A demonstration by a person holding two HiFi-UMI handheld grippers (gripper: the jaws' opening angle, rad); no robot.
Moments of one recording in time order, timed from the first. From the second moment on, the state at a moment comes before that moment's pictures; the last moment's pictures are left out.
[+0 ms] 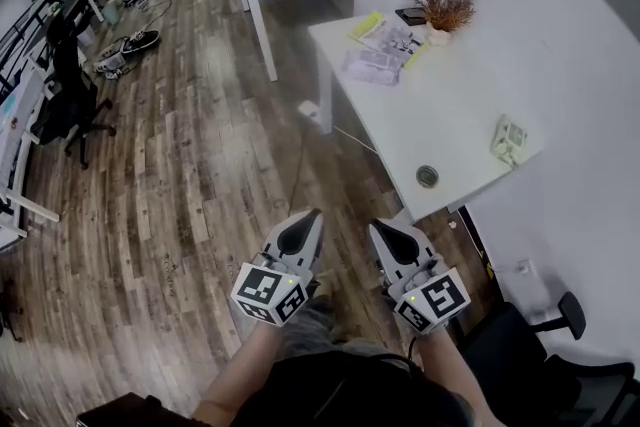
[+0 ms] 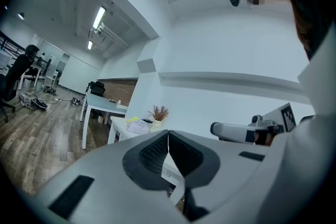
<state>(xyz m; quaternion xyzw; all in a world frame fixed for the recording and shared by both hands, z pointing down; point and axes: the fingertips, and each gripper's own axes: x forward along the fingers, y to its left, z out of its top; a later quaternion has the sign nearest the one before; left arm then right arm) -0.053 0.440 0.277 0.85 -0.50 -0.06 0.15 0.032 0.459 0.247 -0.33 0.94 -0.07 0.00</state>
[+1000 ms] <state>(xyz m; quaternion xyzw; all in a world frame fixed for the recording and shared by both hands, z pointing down) -0.099 0.316 0.297 0.86 -0.47 -0.05 0.18 -0.004 0.344 0.271 -0.37 0.92 -0.11 0.01</state>
